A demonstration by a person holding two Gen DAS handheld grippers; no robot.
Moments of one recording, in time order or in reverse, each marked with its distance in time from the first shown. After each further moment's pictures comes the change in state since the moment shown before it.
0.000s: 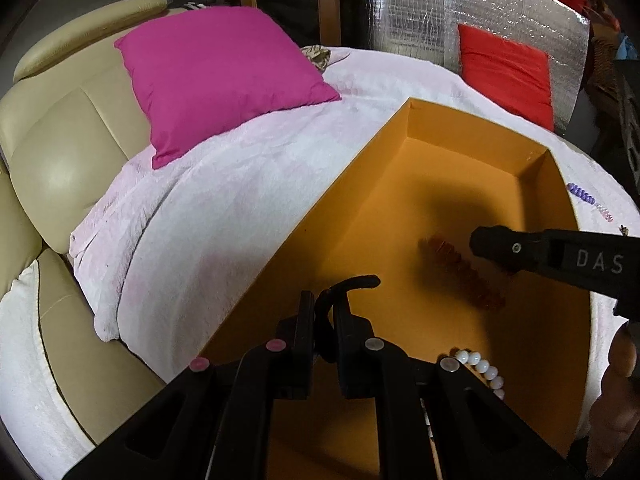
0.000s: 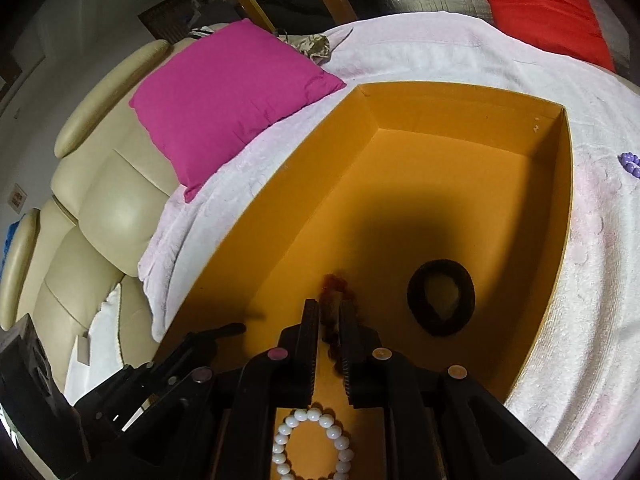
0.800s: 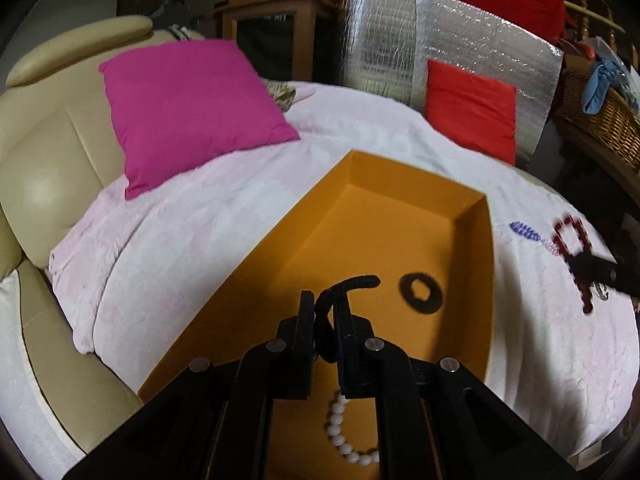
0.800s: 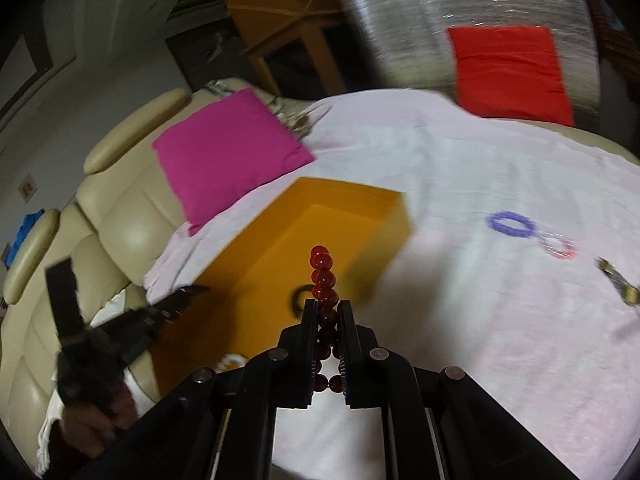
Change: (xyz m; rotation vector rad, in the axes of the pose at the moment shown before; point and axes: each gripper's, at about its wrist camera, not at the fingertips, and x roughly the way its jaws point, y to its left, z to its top) left arm -0.042 -0.026 0.018 -0.027 -0.091 -0.131; right arm -0.146 -0.059 -0.009 -0.095 -0.150 0.012
